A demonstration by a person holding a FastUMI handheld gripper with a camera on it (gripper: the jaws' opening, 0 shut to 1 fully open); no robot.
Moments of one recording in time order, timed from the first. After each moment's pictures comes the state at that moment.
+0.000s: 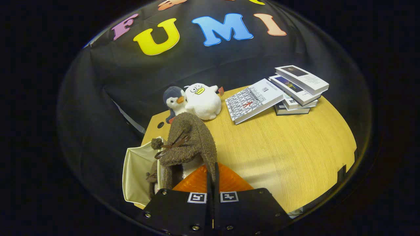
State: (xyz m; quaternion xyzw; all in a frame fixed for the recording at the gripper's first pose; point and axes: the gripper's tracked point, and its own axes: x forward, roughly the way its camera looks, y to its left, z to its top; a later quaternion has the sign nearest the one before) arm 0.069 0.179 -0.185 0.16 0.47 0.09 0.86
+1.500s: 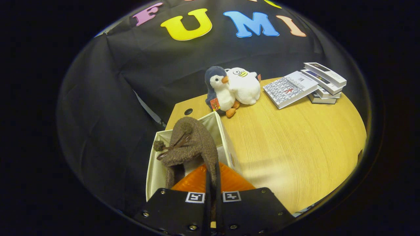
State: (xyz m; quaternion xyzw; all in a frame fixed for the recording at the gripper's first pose) arm 0.034 0.332 -0.204 0.15 0.46 0.13 0.86
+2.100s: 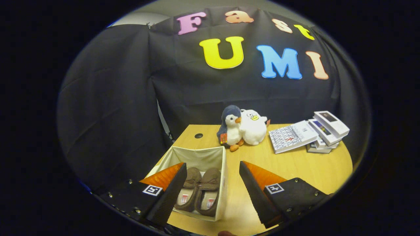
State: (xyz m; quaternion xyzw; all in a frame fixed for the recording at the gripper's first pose) arm 0.043 0.284 -0.106 0.02 0.29 0.20 0.94
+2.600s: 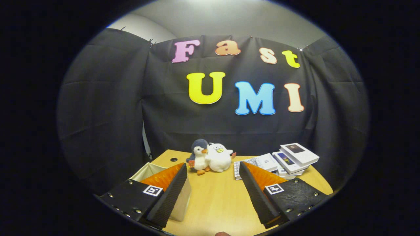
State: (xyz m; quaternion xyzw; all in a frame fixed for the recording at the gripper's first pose) arm 0.035 0.137 -0.038 0.00 0.17 0.12 0.98
